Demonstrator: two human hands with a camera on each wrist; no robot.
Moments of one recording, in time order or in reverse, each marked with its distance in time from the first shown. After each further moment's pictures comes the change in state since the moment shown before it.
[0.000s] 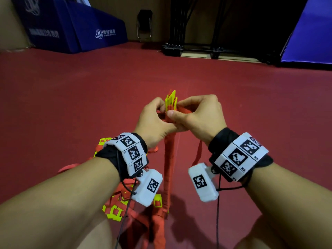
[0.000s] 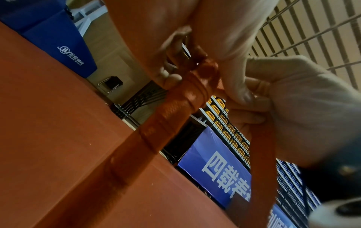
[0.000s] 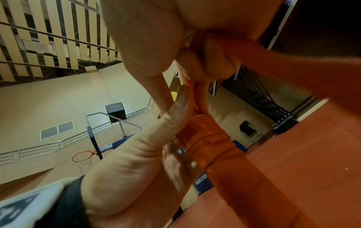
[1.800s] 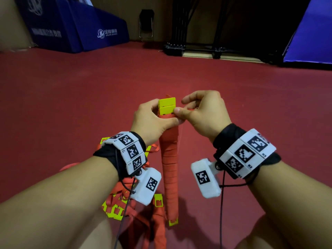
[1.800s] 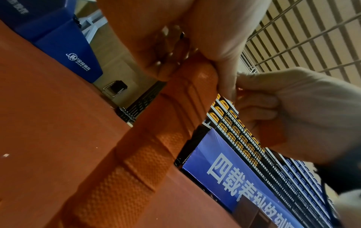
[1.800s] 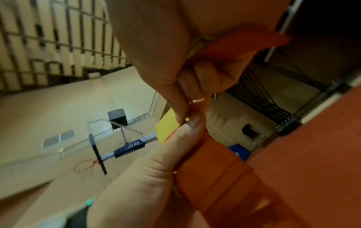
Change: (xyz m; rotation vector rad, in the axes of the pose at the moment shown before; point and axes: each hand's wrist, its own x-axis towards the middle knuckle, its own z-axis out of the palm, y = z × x) left_hand 0.001 0.005 -0.007 0.112 0.125 -0.049; right_hand 0.010 0.001 -0.002 -0.052 -0.059 -0.010
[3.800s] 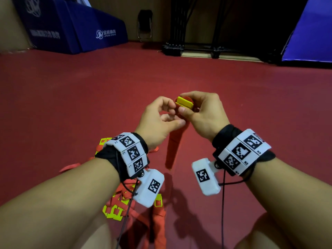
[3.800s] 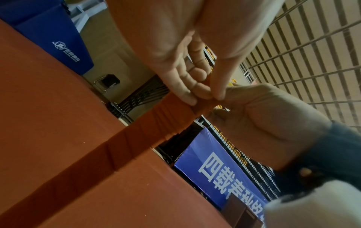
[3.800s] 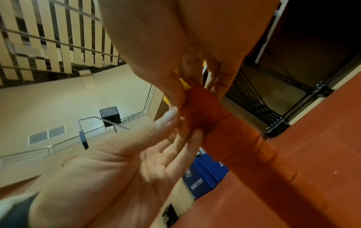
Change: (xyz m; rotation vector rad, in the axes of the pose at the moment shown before) left_hand -0.008 0.006 0.012 -0.151 -0.159 -0.041; right_hand 0.004 0.021 0.001 0.076 -0.018 -0.072
